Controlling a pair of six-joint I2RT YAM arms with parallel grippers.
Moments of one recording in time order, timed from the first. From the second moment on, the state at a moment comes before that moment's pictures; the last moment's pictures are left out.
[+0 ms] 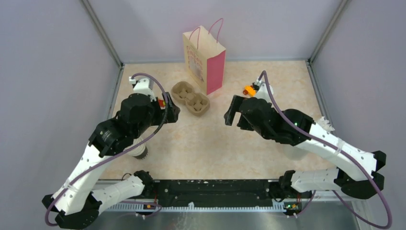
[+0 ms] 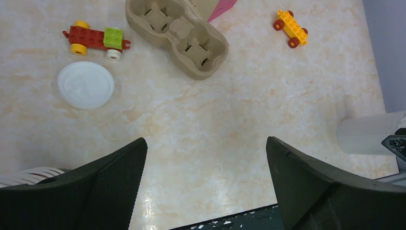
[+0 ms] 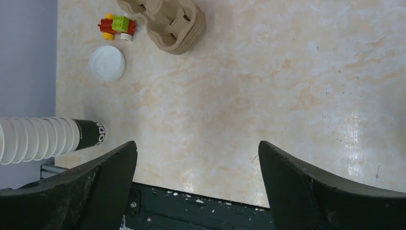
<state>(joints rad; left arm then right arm) -0.69 0.90 1.34 -0.94 -0.32 -0.57 1.10 1.15 1.43 -1.02 0.60 0.98</state>
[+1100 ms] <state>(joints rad) -0.30 1.11 1.50 -1.33 -0.54 -0.65 1.10 1.34 1.47 -0.83 0.34 0.84</state>
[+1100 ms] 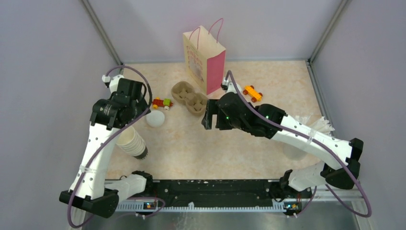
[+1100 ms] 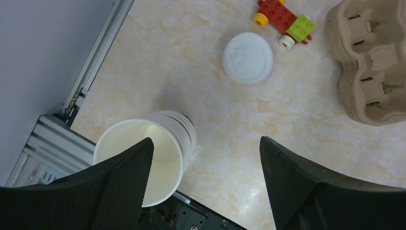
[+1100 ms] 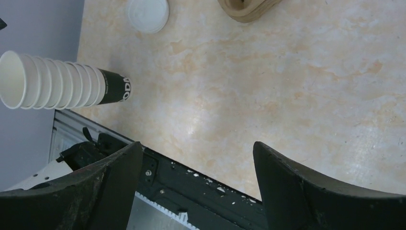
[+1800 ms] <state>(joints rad) -0.26 1.02 1.38 -1.35 -0.49 -0.63 1.10 1.35 1.47 -0.78 0.30 0.72</state>
